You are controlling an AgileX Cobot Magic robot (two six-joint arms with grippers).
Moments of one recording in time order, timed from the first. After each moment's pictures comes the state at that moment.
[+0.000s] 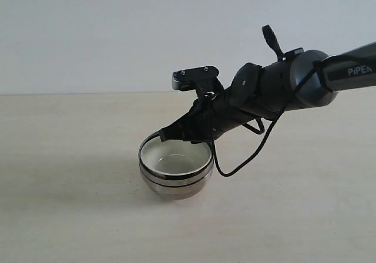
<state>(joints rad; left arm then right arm) 0.01 0.00 0.00 -0.09 0.31 0.04 0.57 2.04 -1.33 0.64 0.22 -0.54</state>
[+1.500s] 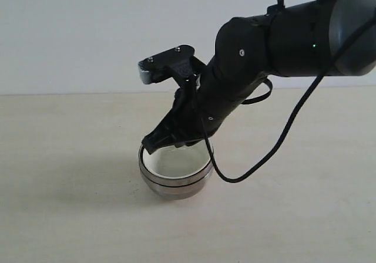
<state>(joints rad) 0.01 0.00 0.00 -0.09 0.31 0.04 0.72 1.80 -1.34 0.13 0.58 -0.15</state>
